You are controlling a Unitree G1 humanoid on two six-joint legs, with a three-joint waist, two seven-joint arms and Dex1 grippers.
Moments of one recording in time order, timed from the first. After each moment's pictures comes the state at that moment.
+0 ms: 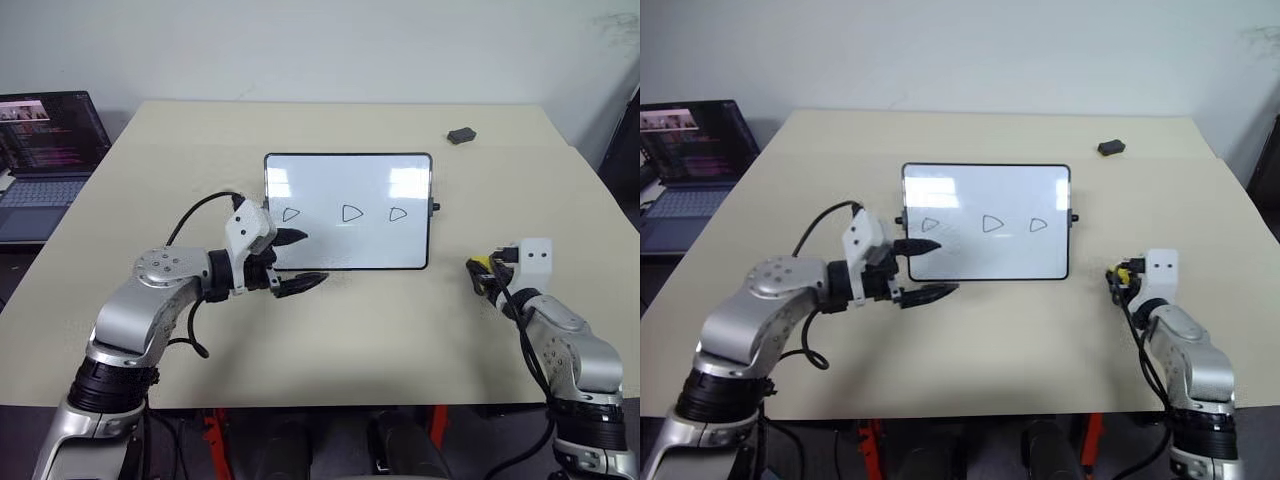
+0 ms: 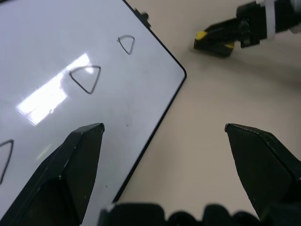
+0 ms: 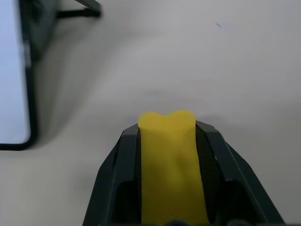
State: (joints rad) left arm -0.39 0.67 -0.02 -0.32 -0.44 0.62 -0.87; right arm -0.19 -0.38 -0.21 -0.22 0.33 0.68 0.25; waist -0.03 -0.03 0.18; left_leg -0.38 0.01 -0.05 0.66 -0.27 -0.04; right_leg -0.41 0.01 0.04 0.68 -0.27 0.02
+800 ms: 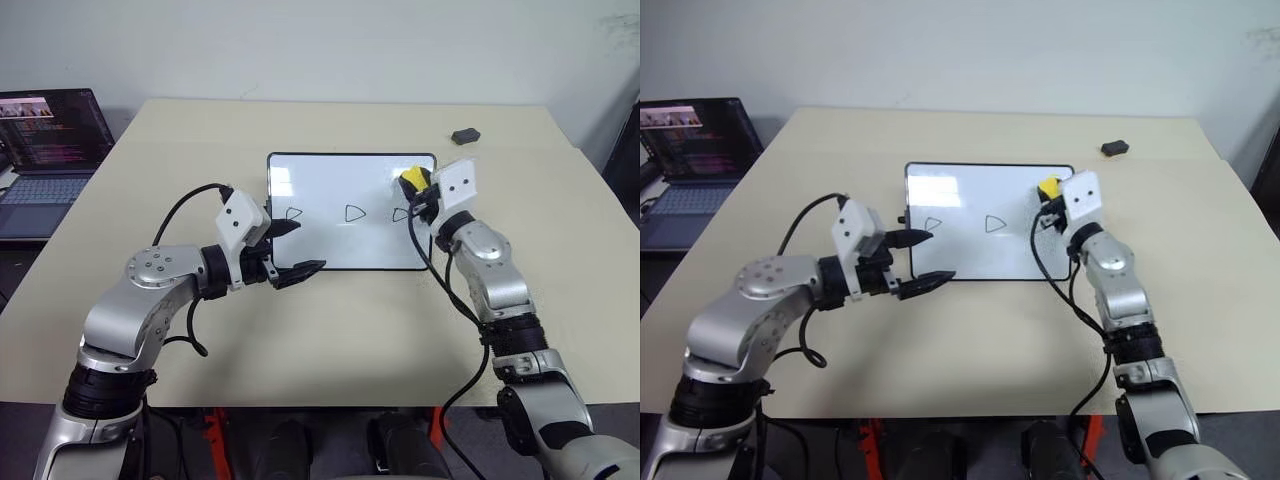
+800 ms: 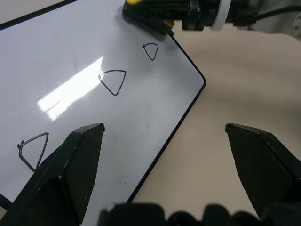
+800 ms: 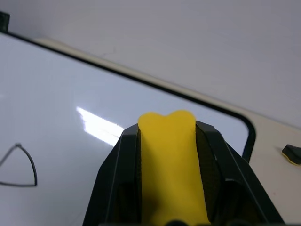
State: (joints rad) left arm -0.41 0.69 0.00 -0.35 -0.46 0.67 -0.83; right arm -0.66 -0.26 0.06 0.34 0.03 0.04 0.30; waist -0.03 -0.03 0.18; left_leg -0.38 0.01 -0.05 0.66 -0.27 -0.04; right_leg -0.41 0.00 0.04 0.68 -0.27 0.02
